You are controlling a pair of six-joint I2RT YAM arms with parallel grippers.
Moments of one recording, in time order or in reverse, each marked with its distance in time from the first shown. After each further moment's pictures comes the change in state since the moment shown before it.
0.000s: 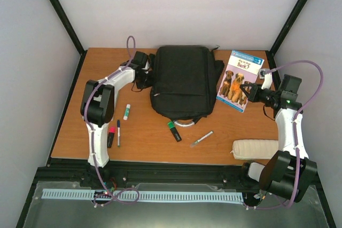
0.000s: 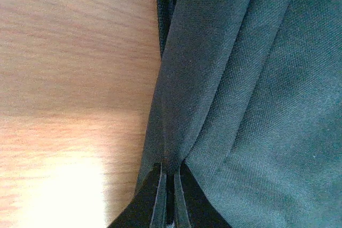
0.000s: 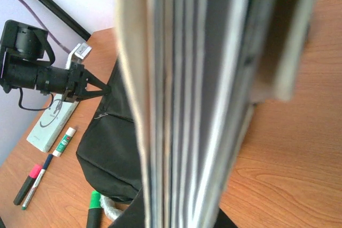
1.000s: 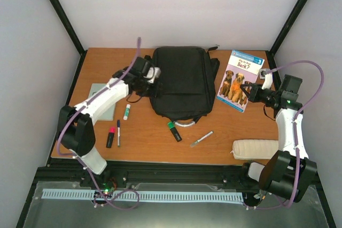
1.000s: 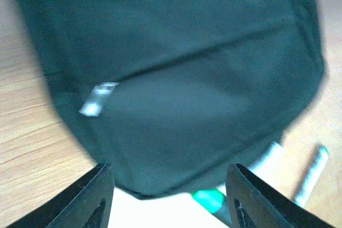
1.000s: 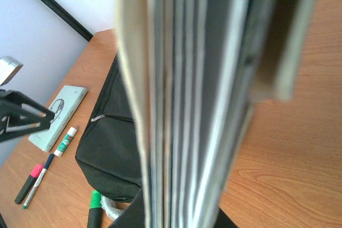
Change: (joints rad) left arm -0.116 -0.469 -0.275 -0.149 -0.021 0.263; right arm -0.007 0.000 0.000 0.000 -0.015 -0.008
